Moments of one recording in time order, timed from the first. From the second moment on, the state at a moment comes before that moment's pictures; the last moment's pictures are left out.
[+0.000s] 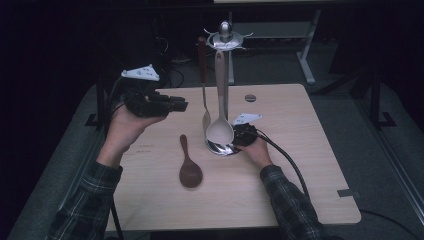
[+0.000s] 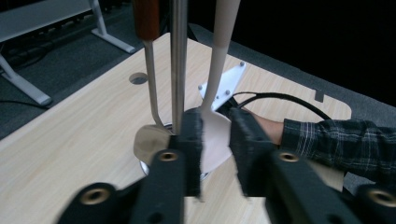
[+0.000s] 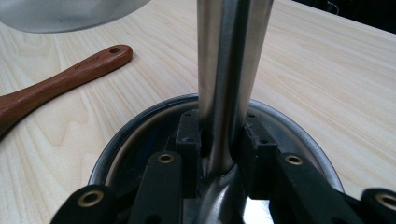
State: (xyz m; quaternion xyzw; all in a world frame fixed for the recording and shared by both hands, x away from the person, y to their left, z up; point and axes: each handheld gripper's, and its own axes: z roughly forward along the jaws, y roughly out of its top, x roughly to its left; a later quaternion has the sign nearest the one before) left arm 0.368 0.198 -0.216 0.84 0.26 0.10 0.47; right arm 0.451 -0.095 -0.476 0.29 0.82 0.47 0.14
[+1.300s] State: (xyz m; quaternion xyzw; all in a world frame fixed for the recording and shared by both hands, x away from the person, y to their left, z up) left arm 0.427 0.147 -0.125 0.82 0.26 0.18 0.48; right arm 0.450 -0.094 -0.476 0.30 0.82 0.47 0.15
